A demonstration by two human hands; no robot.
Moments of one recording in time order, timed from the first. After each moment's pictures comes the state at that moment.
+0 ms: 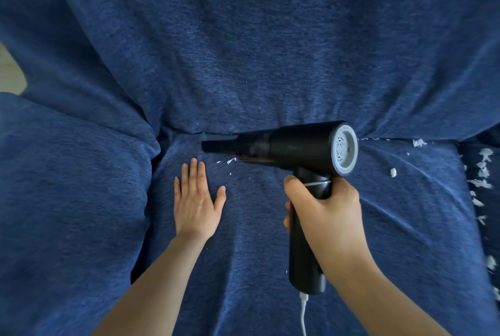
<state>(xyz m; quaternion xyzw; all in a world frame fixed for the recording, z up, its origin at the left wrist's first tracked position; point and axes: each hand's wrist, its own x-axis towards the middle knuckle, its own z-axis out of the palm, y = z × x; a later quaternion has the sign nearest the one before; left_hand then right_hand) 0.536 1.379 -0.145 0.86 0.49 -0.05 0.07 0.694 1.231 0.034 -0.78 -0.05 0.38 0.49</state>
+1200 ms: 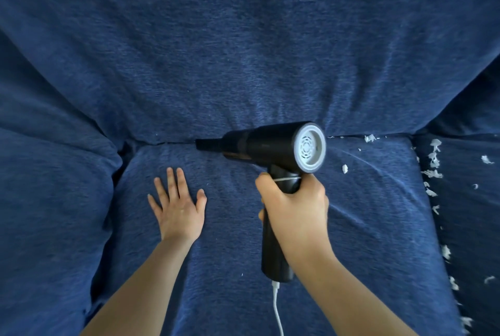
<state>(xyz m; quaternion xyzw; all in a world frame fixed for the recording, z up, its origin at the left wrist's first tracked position) 0.584 1.343 -0.145 0.81 0.57 -0.09 0.10 0.740 1.194 0.013 -0.78 -0.05 0.34 0.53</state>
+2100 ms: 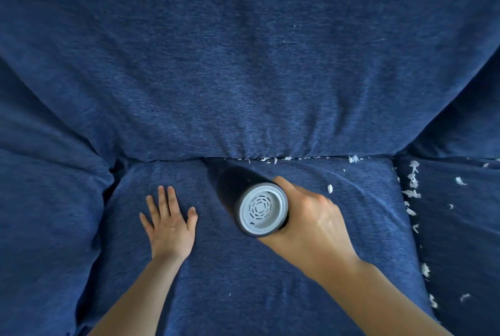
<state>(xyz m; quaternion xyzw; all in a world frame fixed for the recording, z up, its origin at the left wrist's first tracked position) 0.590 1.341 -0.138 0.81 0.57 -0.09 0.12 0.783 1.169 0.012 -0.82 -0.45 0.17 0.31</state>
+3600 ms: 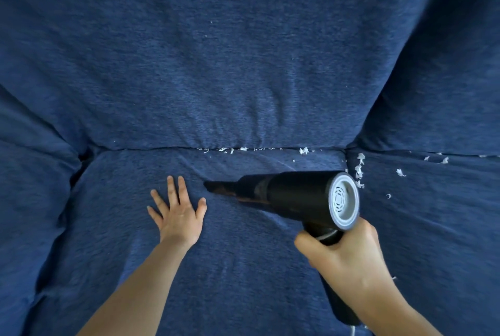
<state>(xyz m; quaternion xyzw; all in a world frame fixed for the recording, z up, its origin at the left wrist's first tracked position) 0.677 1.248 -0.125 0.78 0.58 -0.15 0.16 0.853 1.027 0.035 -0.82 -0.17 0.35 0.42</state>
